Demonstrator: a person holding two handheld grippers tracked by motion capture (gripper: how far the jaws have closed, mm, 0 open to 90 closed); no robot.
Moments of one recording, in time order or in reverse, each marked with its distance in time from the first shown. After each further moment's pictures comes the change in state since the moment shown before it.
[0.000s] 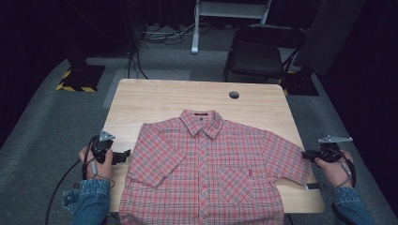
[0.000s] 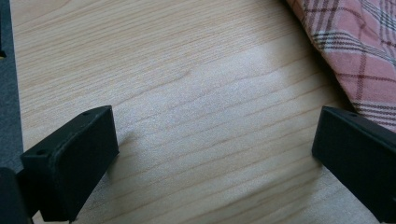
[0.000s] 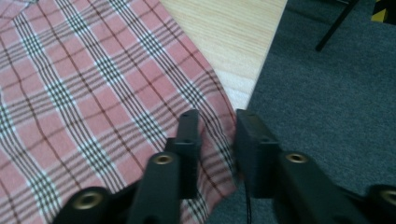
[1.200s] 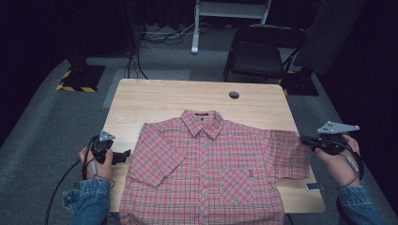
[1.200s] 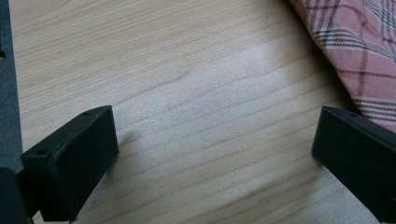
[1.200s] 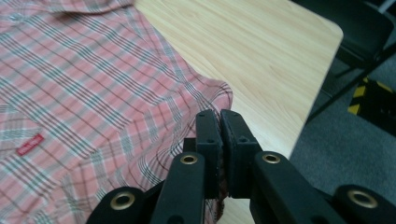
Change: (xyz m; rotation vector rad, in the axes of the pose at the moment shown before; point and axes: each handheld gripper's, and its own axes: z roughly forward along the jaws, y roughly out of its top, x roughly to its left) left arm 0.000 0.000 0.000 -0.001 -0.002 0.001; right arm 0.075 0.070 -0.077 -0.148 -0.001 -0.261
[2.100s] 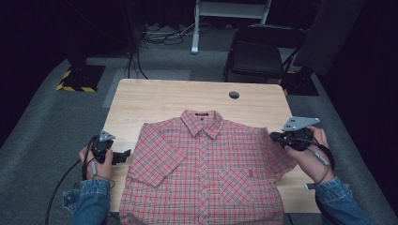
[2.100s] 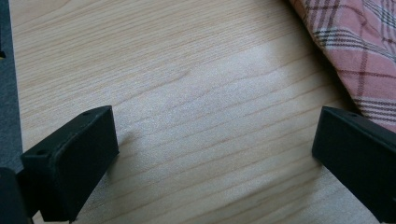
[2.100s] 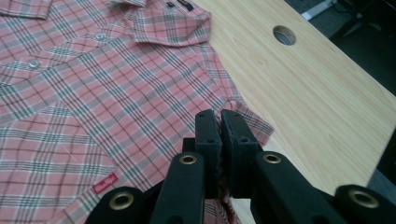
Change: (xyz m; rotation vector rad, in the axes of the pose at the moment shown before) left arm 0.000 0.000 0.000 0.000 0.000 0.000; right arm 0.077 0.068 0.019 0.030 0.081 -0.216
